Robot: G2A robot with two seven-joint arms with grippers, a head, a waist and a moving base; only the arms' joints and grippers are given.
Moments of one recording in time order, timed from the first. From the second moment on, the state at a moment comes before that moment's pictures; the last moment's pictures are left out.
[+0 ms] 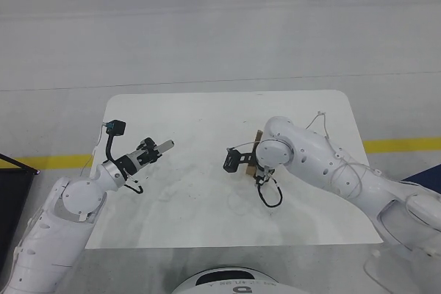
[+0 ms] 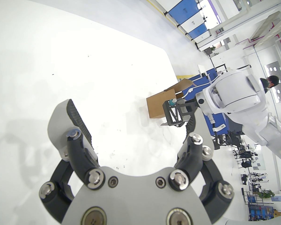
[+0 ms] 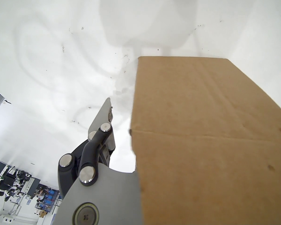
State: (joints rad) left arm 1.54 -0.92 -1.41 -1.77 0.14 -0.21 -0.56; right arm -0.57 -1.13 0.31 -1.36 -0.55 -0.37 1.45
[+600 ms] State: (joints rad) left arm 1.54 -0.92 -1.41 -1.77 0.14 -0.21 -0.56; right arm -0.59 -1.11 0.37 -1.39 -0.58 -0.34 1.43
